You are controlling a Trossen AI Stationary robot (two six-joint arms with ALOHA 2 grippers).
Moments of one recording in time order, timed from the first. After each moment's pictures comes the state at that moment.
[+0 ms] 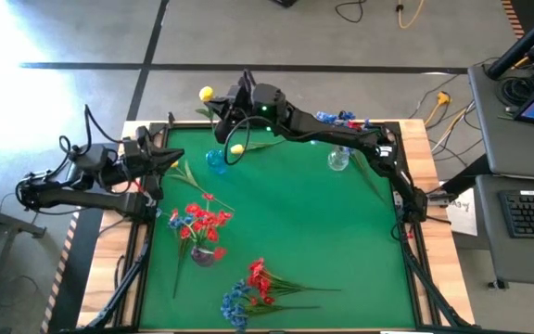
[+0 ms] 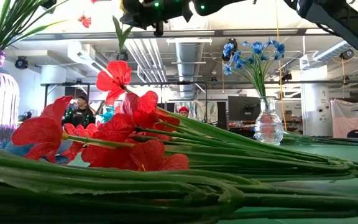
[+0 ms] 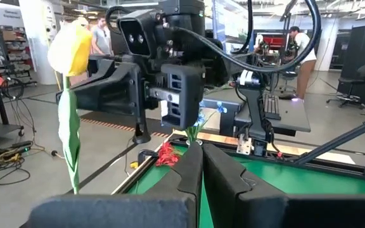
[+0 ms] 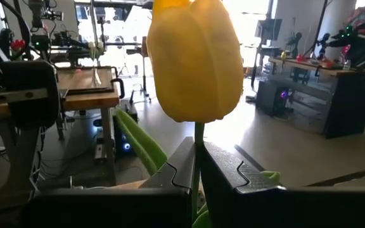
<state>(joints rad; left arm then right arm) -0.02 0.42 0.76 -0.31 -0.36 -0.02 -0.30 2.21 2.20 0.05 0.03 -0.05</state>
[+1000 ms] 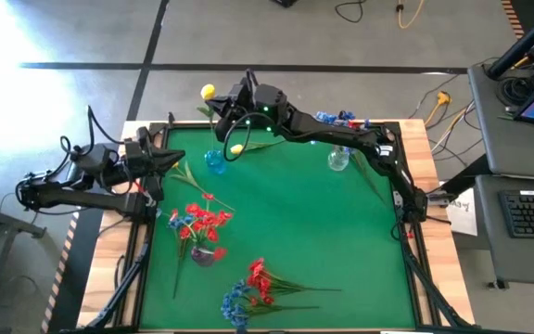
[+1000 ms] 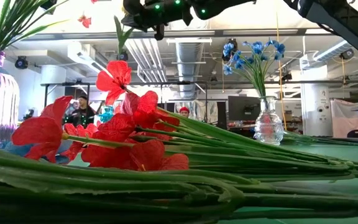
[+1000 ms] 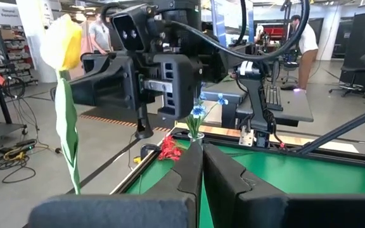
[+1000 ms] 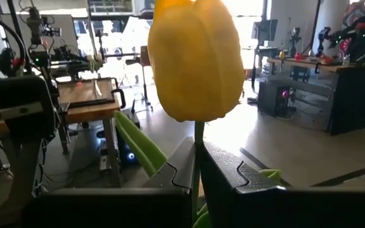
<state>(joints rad) -0.02 0.42 0.76 -0.34 -0.36 0.00 -0.31 2.21 2.15 0.12 0.03 0.02</state>
